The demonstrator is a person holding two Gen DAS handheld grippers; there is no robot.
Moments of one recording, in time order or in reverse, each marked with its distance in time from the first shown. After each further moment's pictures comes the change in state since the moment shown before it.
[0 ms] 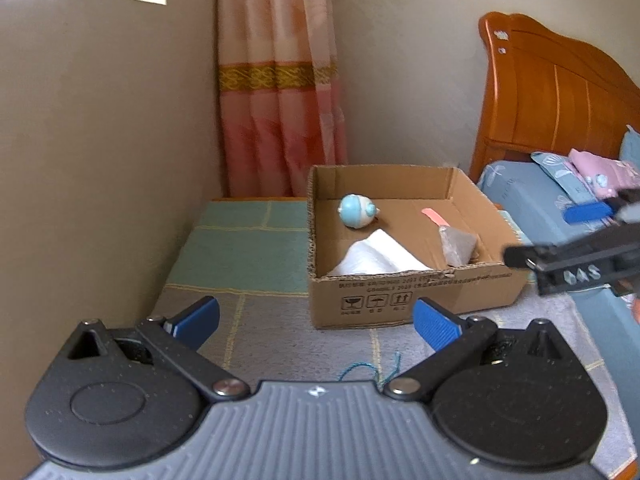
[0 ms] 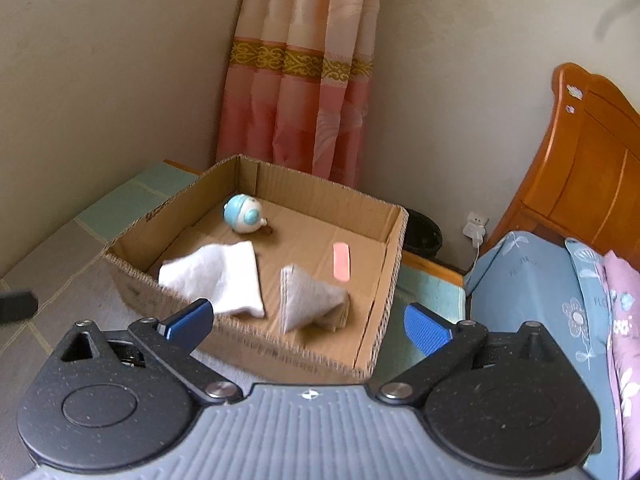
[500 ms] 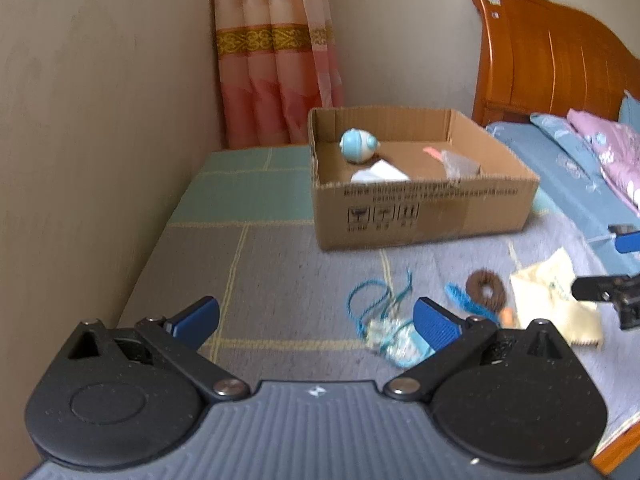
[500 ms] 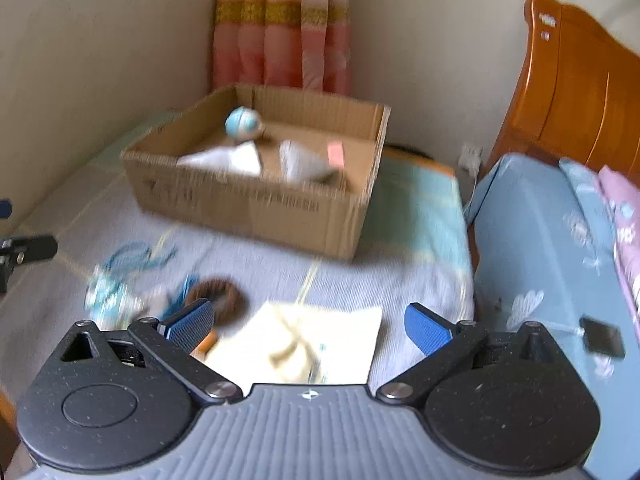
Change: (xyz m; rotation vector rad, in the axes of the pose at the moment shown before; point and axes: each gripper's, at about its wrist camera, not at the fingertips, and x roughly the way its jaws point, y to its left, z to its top) left arm 0.002 0.002 -0.063 0.050 0.070 -0.001; right arm -0.034 -0.001 -0.100 0.110 0.110 0.026
